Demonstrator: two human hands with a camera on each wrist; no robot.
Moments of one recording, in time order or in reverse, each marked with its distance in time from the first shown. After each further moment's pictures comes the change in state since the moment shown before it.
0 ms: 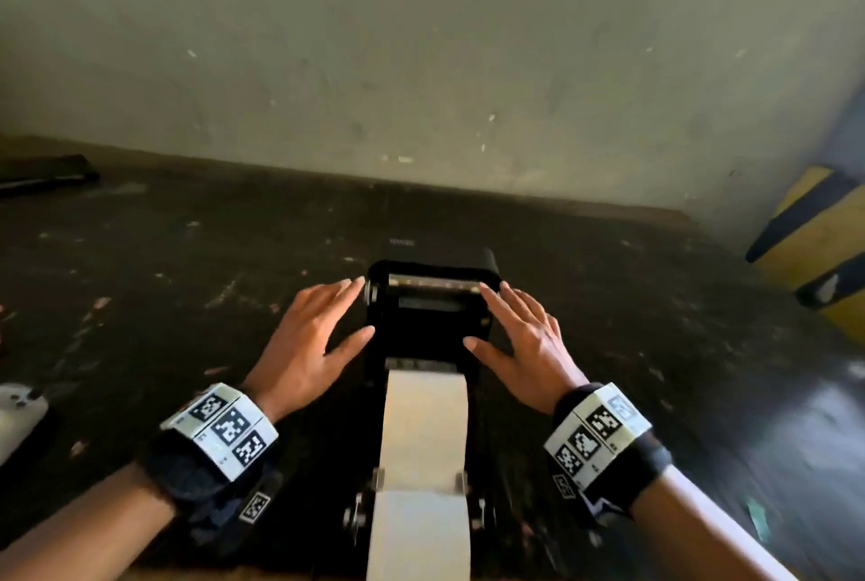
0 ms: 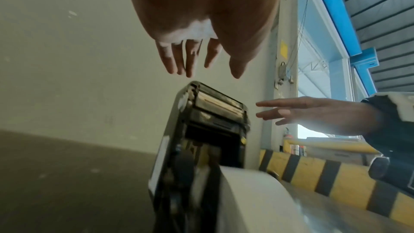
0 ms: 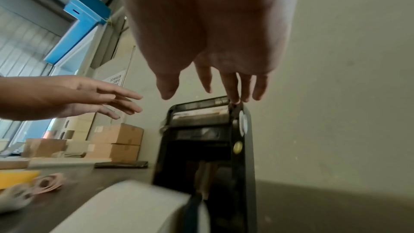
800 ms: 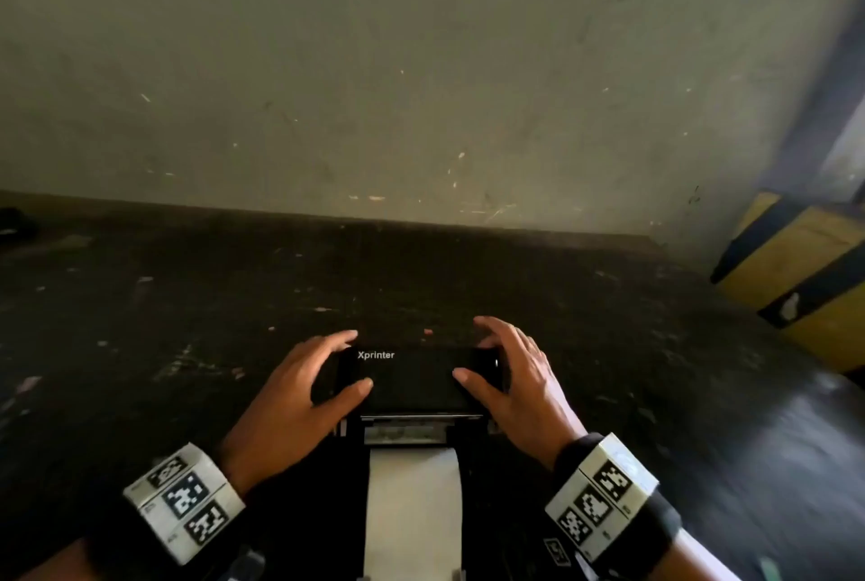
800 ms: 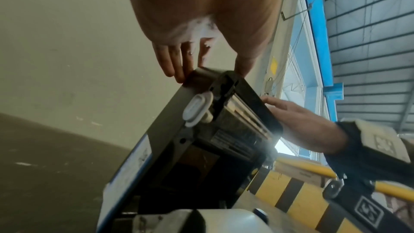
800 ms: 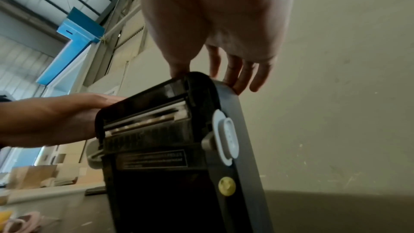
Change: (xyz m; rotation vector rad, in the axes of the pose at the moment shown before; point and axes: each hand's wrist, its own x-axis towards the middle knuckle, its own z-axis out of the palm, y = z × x) left_hand 0.045 0.003 -0.004 -0.297 -0.096 -0.117; right_hand 0.031 -0.006 -0.014 0.243 0.166 0.056
